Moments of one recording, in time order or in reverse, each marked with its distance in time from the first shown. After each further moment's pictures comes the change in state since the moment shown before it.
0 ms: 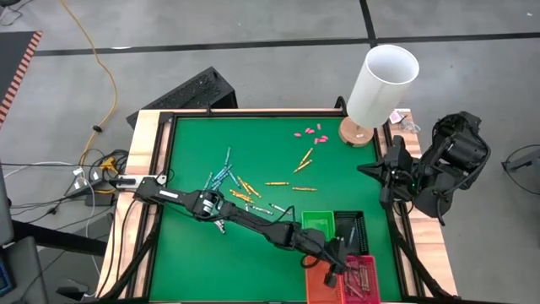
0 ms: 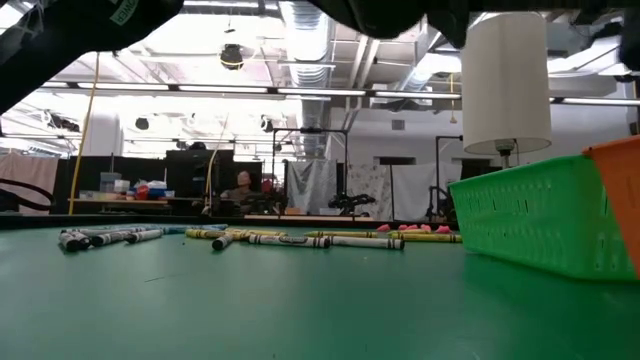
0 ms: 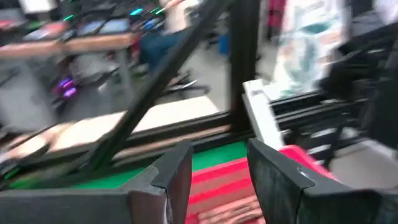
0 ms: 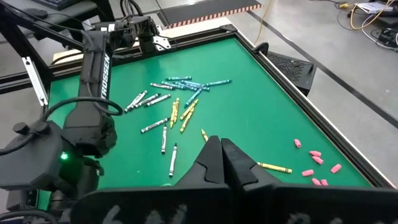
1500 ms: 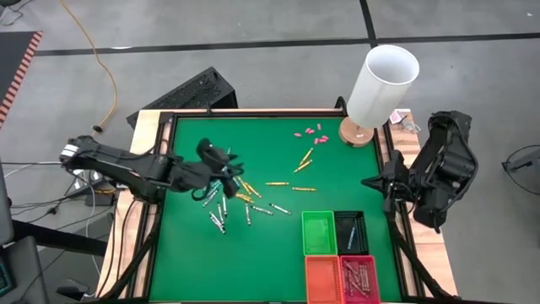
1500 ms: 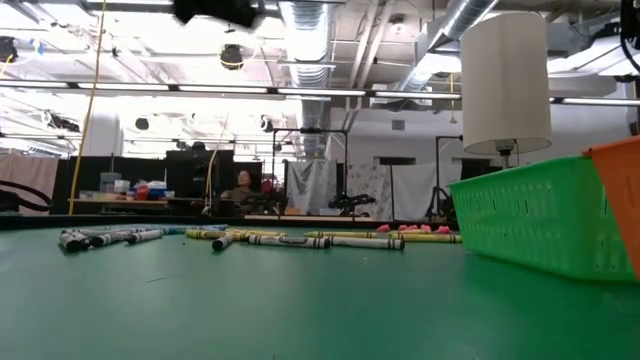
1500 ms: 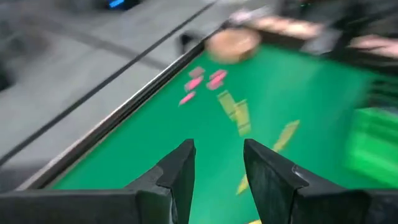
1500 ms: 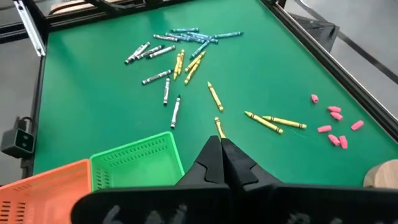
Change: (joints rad) left arm 0.105 -1.512 -1.317 -0.735 -0.738 -0.410; right arm 0.150 -0.150 -0.356 0.002 -0.063 0.241
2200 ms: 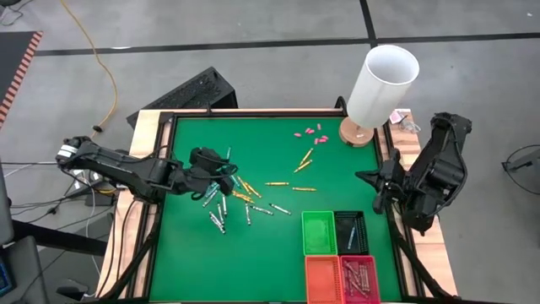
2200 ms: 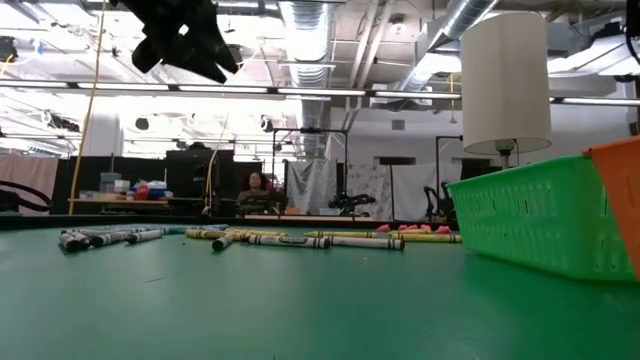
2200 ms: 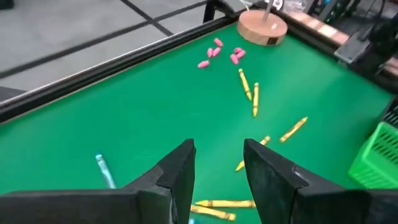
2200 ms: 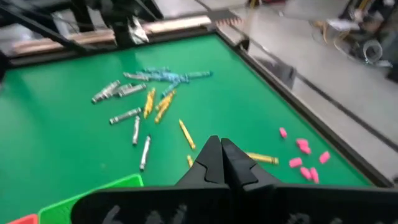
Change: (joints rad) left arm 0.009 -0.086 -0.154 -0.014 -0.003 -0.359; right arm -0.047 -0.011 -0.110 0.056 0.207 -0.006
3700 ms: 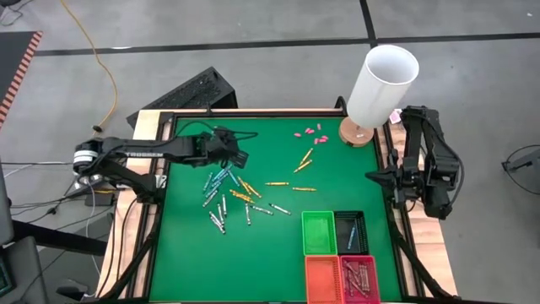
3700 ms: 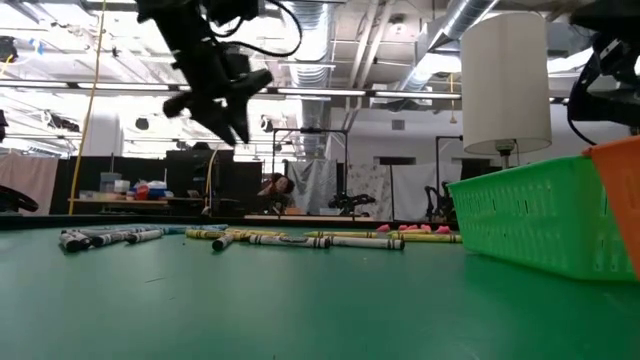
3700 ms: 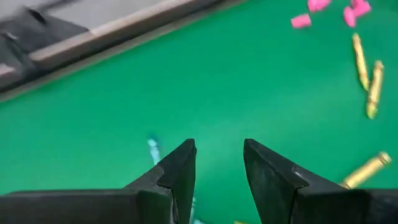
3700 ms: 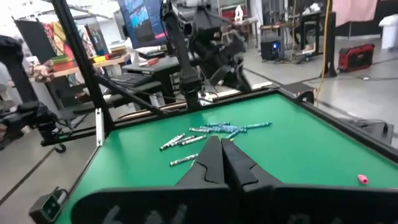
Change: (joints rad) left arm 0.415 0.250 0.081 -0.074 0.266 0.023; right arm 0.434 -0.470 -0.530 0.077 0.380 0.210
